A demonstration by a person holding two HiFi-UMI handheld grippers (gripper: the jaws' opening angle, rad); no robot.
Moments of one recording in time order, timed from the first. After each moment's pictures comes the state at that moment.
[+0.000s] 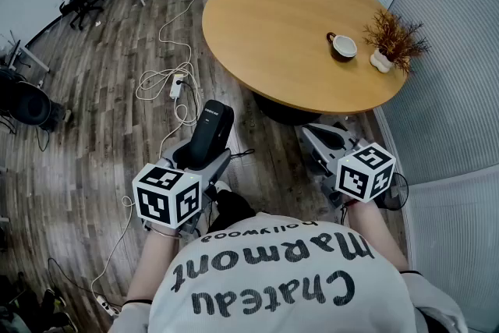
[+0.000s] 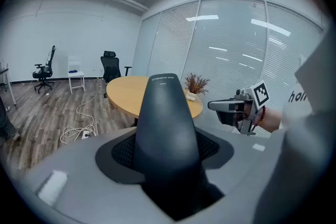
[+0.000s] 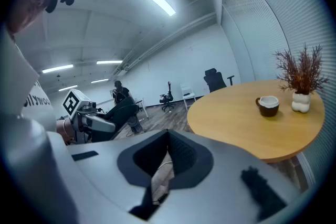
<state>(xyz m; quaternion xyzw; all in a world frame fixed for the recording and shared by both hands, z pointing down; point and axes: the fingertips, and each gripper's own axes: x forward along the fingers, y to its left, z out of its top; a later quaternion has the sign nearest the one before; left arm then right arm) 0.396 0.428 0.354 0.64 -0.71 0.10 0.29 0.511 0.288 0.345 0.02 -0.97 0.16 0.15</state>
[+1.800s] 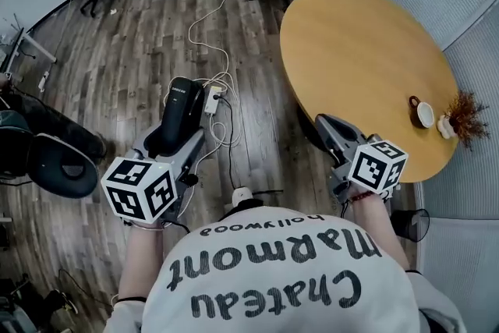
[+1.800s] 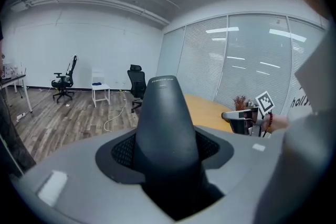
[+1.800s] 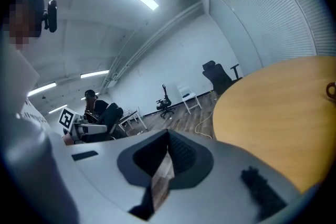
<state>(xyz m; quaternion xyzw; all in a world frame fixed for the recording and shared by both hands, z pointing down) -0.006 0.459 0.319 0.58 -0.77 0.07 0.25 0.161 0.258 0.344 0.04 -0.96 0.25 0.13</state>
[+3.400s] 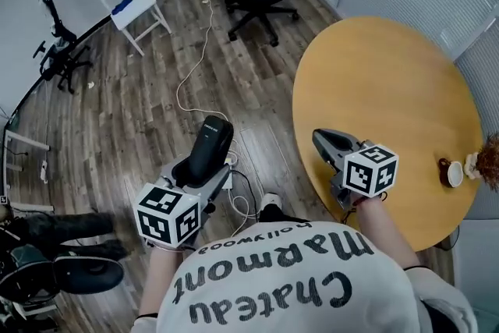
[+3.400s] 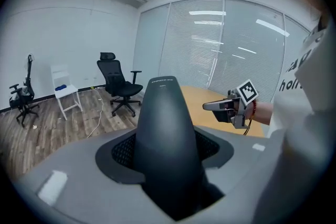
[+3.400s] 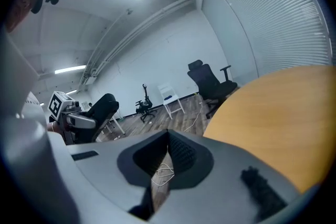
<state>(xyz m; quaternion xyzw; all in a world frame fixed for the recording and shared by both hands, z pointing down) -0.239 0.208 0.348 0.69 -0.66 0.16 0.27 -0.088 0.045 0.386 0.13 -0.95 0.24 0.17</state>
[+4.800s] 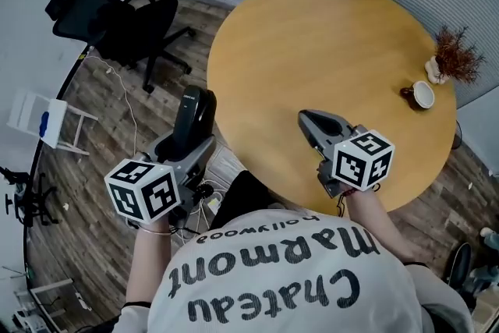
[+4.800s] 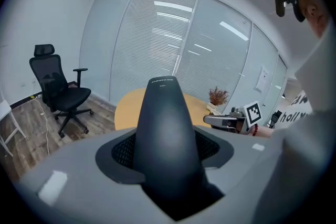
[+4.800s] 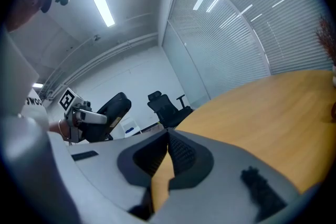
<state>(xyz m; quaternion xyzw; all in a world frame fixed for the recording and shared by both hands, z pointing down) -0.166 -0.022 0.324 0.84 -0.44 0.18 0.26 0.028 -0.050 0.361 0.38 -0.89 0.25 0.04</state>
